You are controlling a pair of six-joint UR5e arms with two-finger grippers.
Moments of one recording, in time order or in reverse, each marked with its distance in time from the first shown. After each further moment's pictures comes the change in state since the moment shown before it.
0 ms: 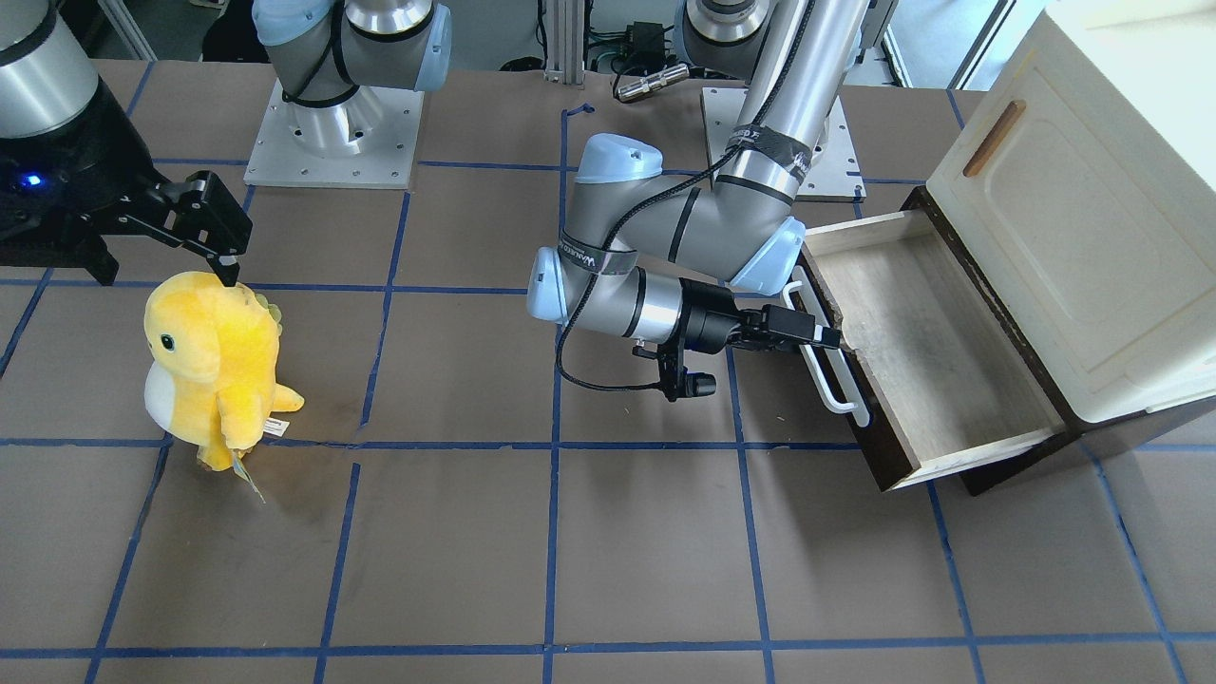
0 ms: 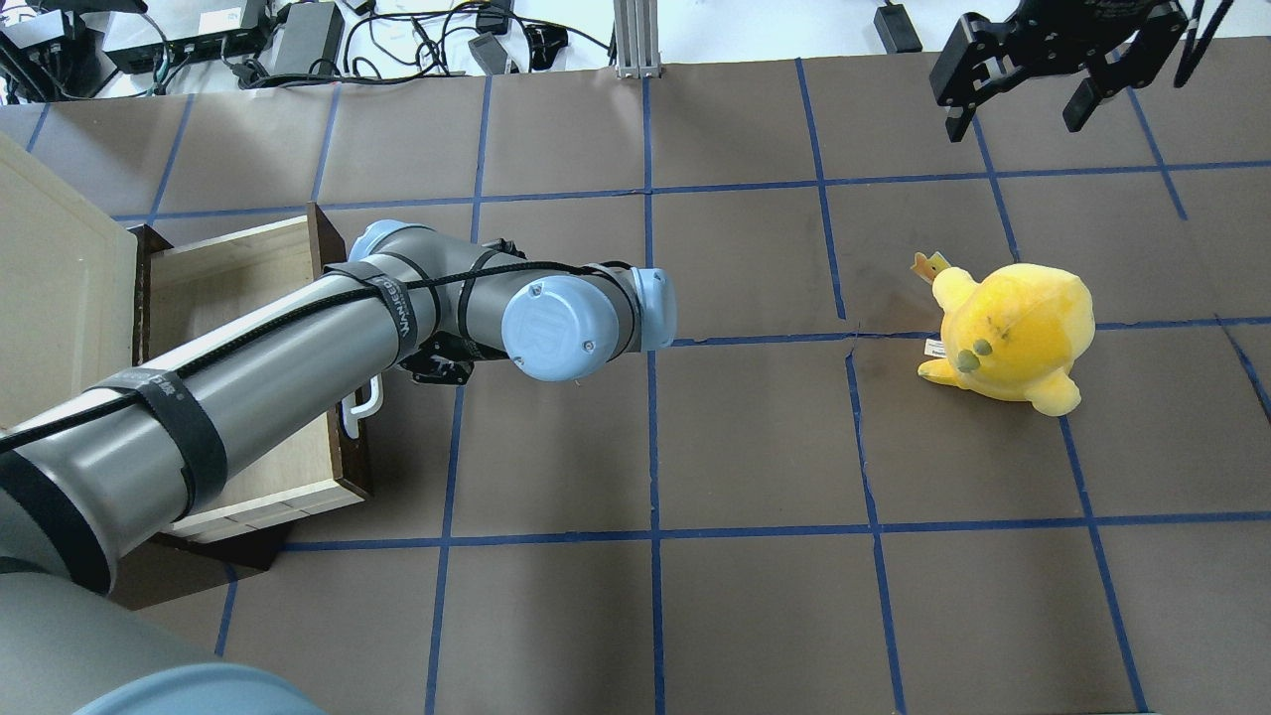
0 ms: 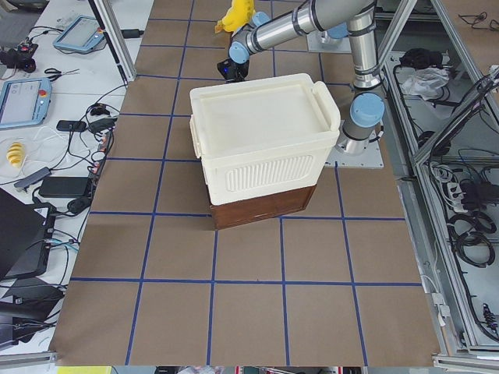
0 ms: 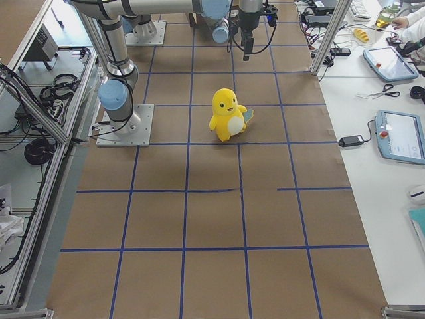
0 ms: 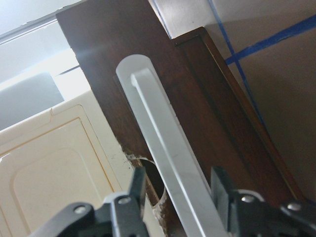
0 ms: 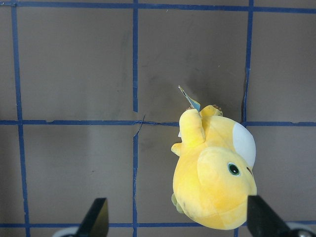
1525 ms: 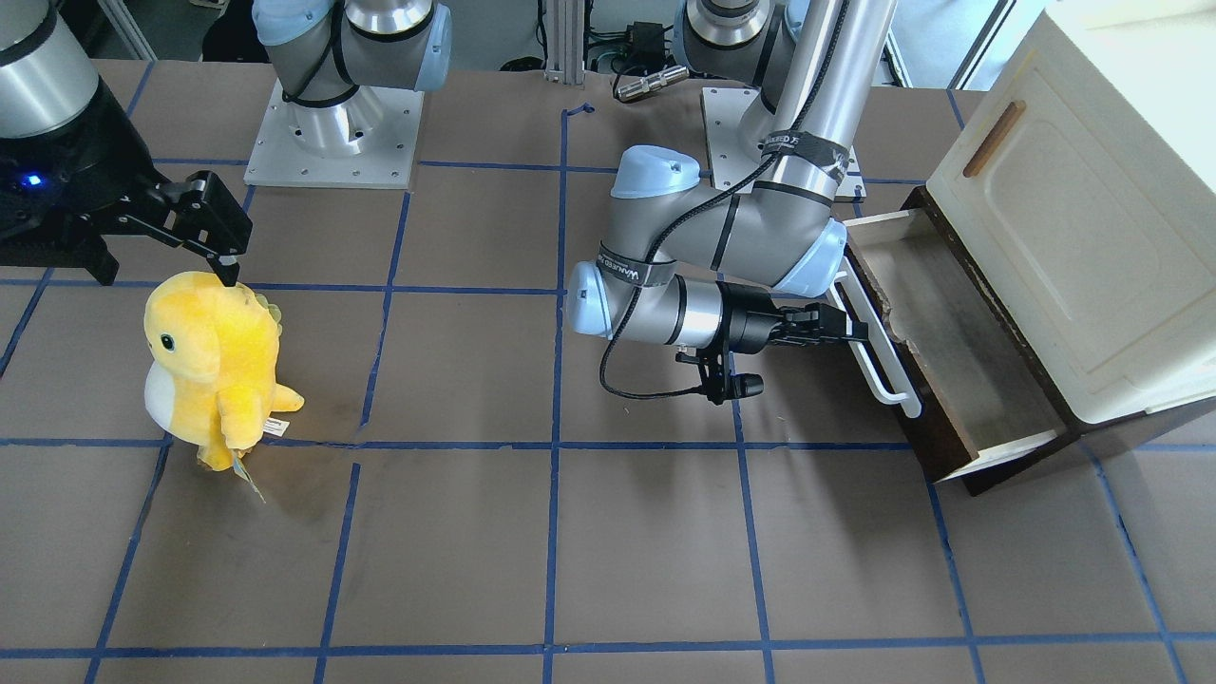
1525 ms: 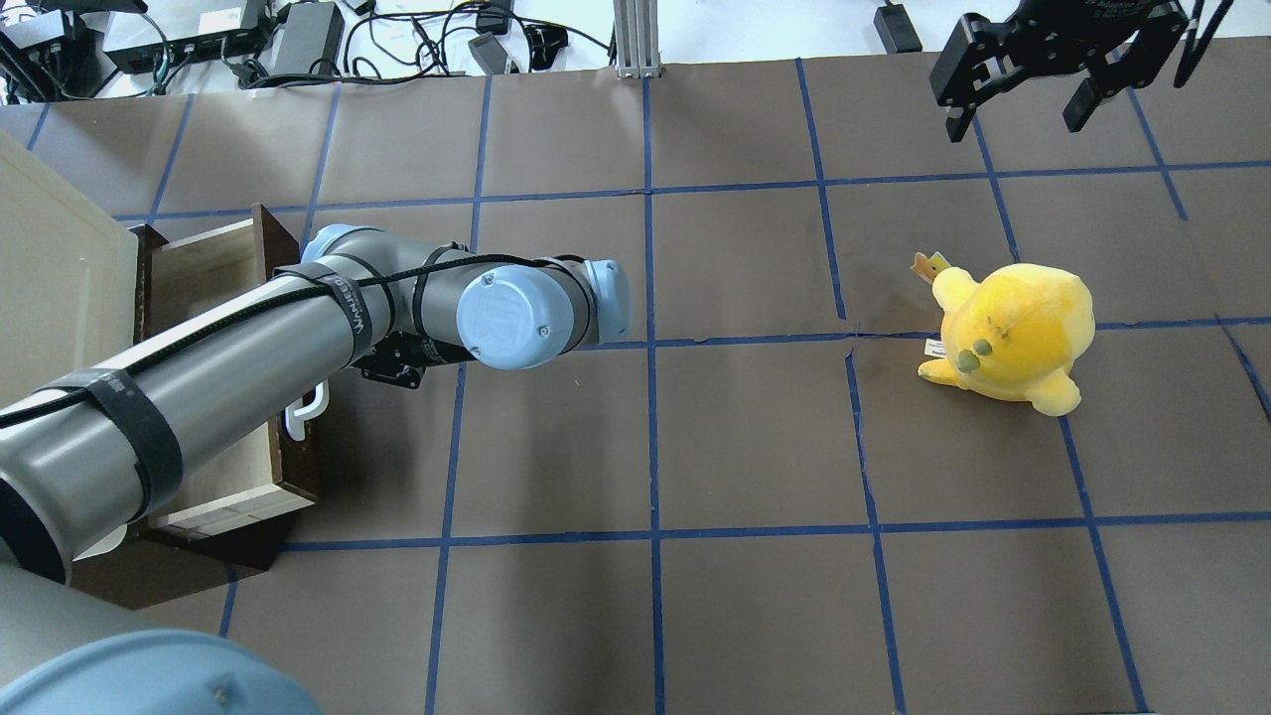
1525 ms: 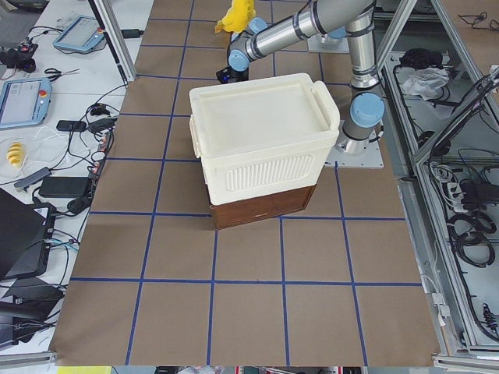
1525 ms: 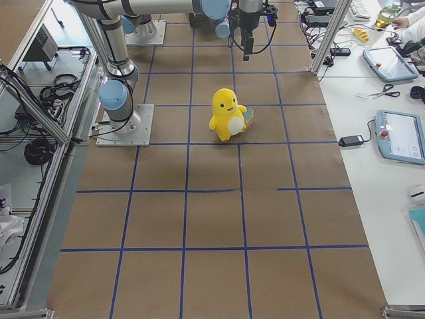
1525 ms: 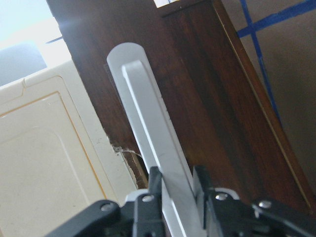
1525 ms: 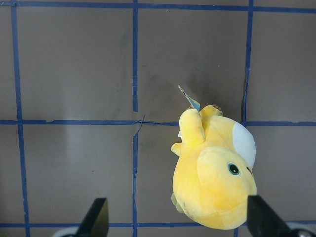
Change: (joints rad) left arm 0.068 0.016 -0.036 -0.024 -0.006 -0.046; right arm 0.000 0.000 0.000 0.001 0.000 0.000
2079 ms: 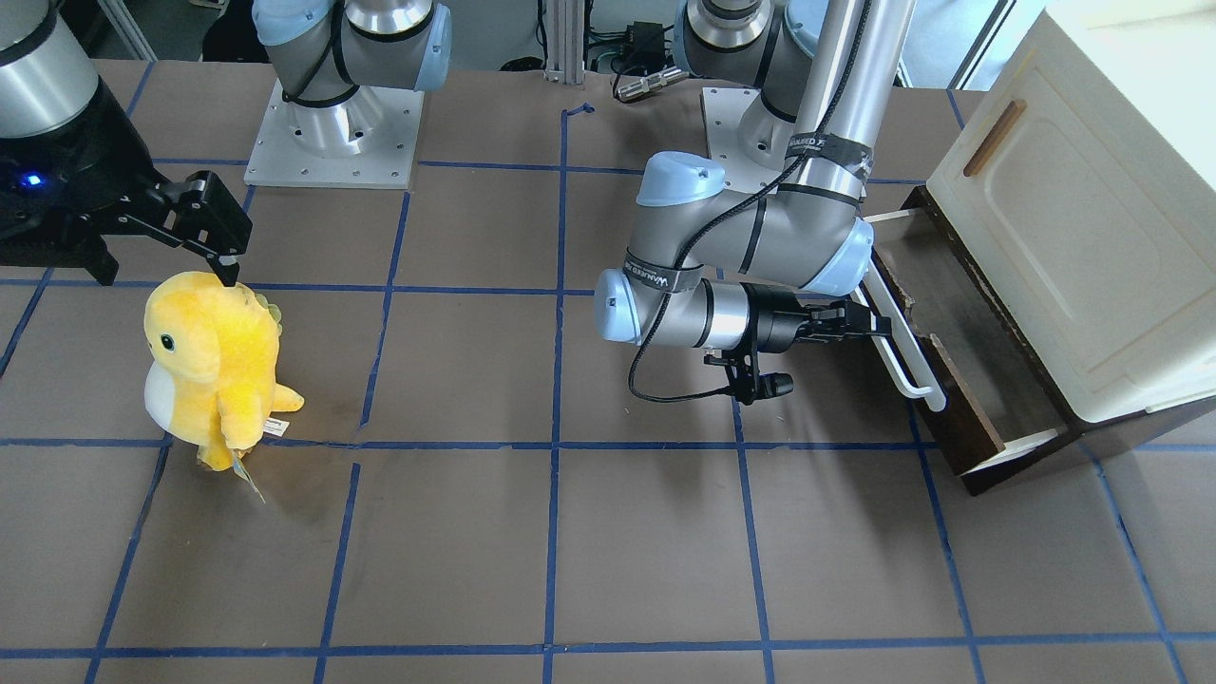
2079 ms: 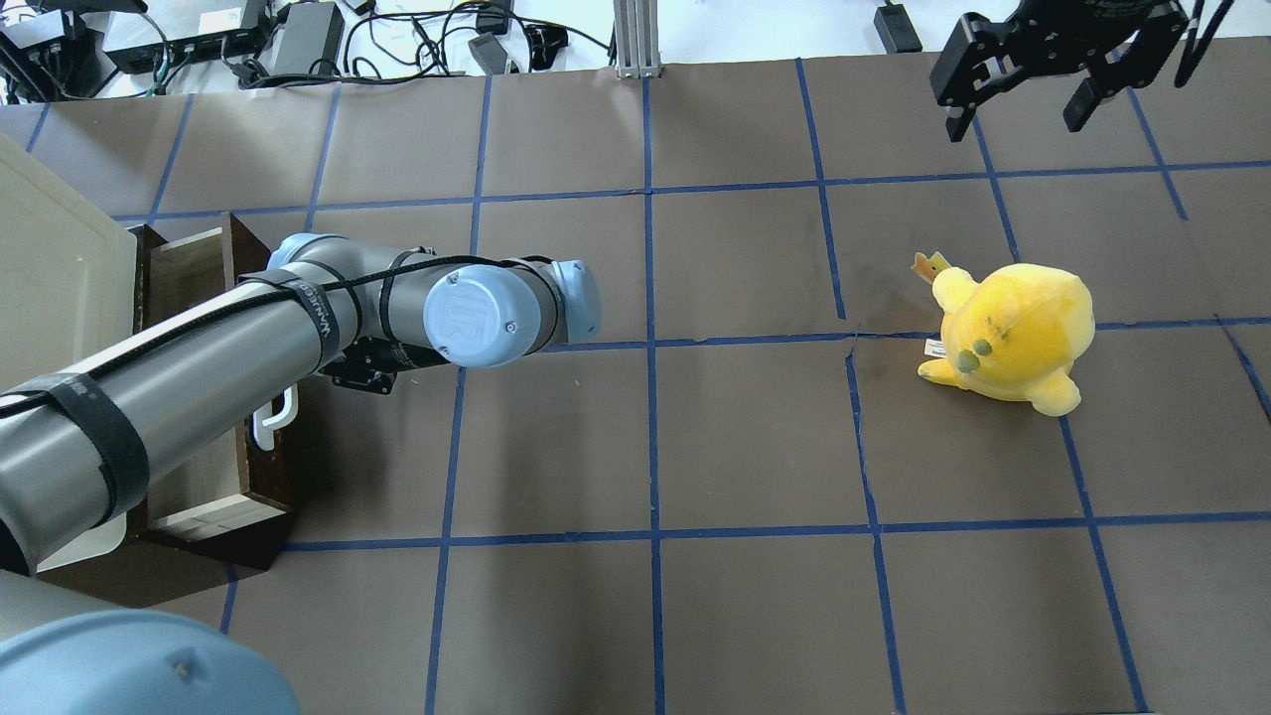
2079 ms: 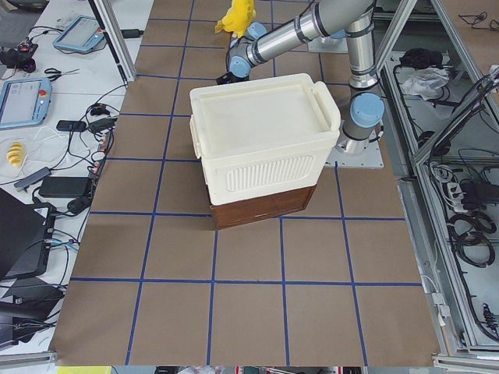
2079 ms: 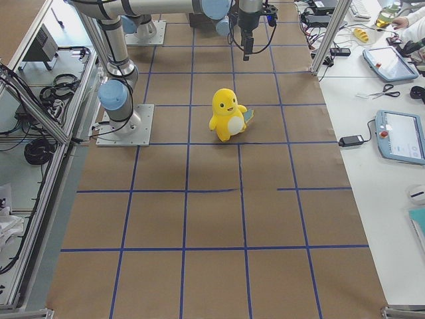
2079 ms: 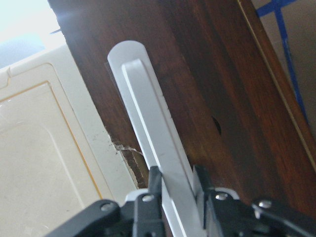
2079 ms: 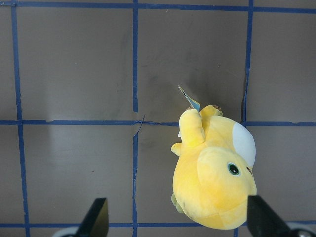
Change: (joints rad) left arm 0.050 0.014 -0.031 -0.001 0.009 -0.025; right arm 0.000 0.000 0.000 -0.001 0.000 0.000
